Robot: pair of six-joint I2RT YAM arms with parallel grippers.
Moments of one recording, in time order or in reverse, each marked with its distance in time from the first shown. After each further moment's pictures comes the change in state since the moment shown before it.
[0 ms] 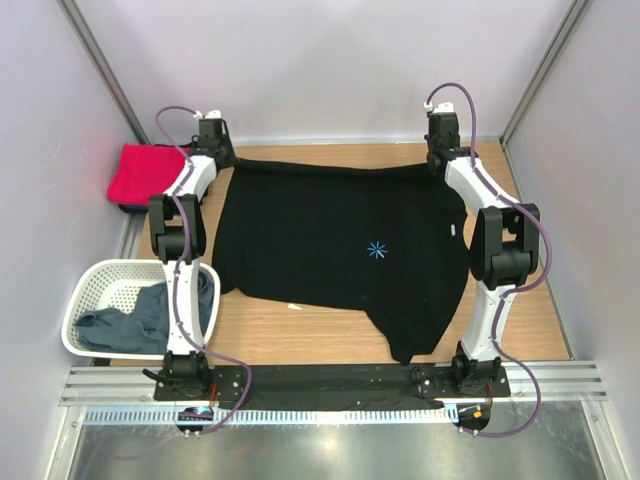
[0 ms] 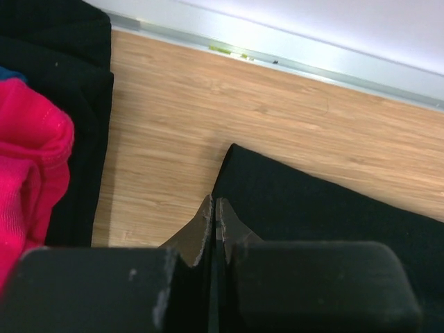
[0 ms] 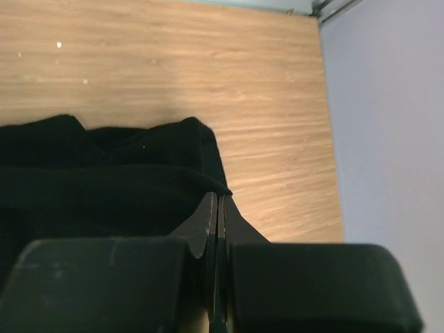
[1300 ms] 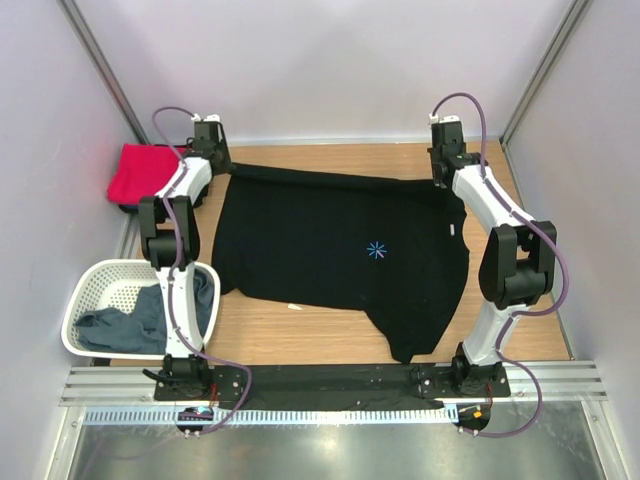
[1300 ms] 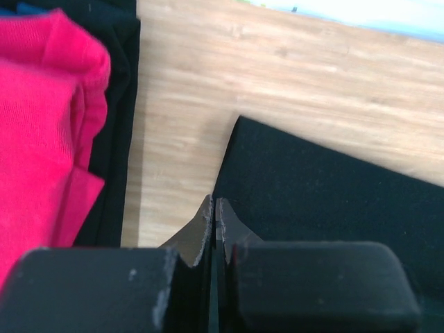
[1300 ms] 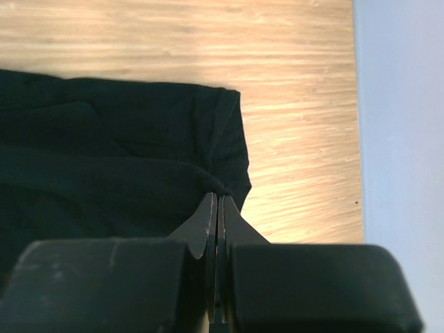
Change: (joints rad) left arm 0.004 -0.142 -0.169 -0.032 -0.011 0.073; right arm 0.016 -0.175 -0.133 -0.197 -0.051 0.121
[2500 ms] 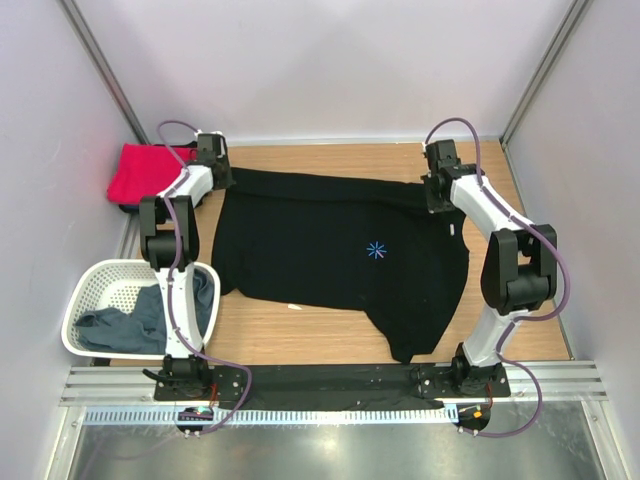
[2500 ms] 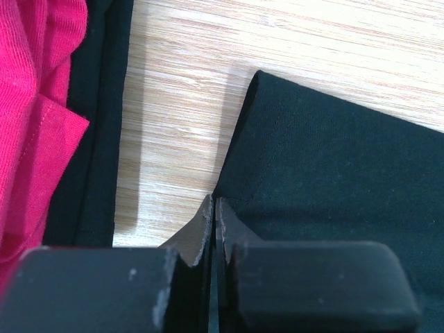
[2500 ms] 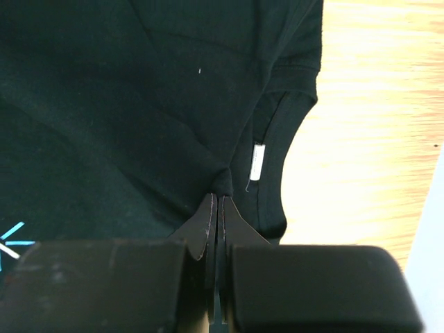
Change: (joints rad) left arm 0.000 -0.021 -0.132 -0.011 -0.016 0.002; right arm 0.017 -0.042 -0.129 -0.185 -0.135 0.068
